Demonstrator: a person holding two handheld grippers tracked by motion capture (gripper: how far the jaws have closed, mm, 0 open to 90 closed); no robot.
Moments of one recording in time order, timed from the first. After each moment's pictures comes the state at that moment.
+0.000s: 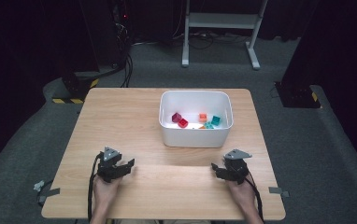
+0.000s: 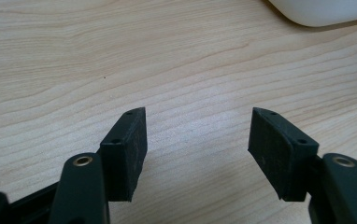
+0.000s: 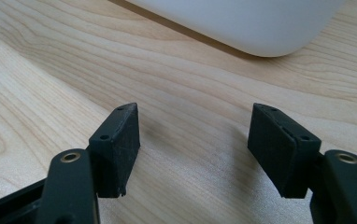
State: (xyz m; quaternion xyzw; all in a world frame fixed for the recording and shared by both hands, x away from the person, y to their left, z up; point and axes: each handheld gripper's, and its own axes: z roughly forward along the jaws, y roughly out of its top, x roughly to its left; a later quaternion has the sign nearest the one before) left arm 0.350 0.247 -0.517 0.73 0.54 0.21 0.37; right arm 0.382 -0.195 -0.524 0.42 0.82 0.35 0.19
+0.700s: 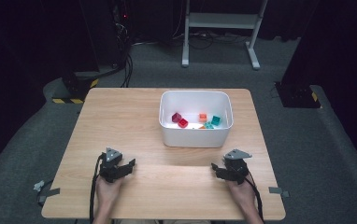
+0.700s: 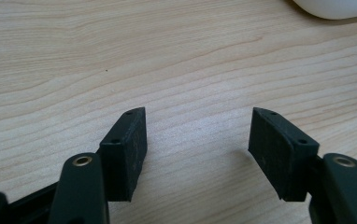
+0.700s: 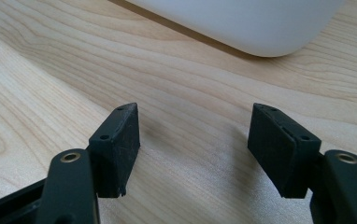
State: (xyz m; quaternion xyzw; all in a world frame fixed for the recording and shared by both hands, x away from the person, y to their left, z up) left arm 0.353 0.244 -0.527 0.72 0.54 0.22 0.36; right arm 0.382 -0.195 -0.524 0.42 0.82 0.35 0.19
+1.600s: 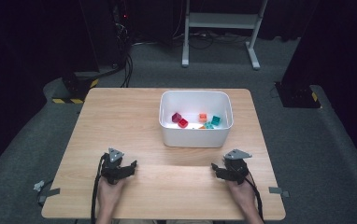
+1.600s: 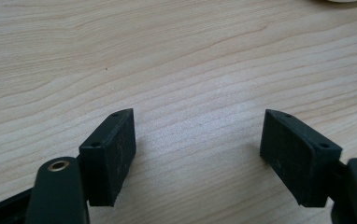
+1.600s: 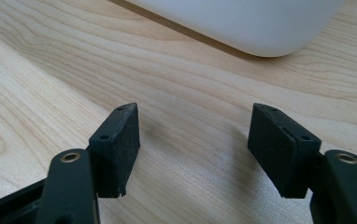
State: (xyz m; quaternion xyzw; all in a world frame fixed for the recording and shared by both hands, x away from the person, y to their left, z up) left arm 0.353 0.237 -0.528 0.74 0.54 0.24 0.33; right arm 0.382 -0.195 -0.524 0.42 0.82 0.35 0.19
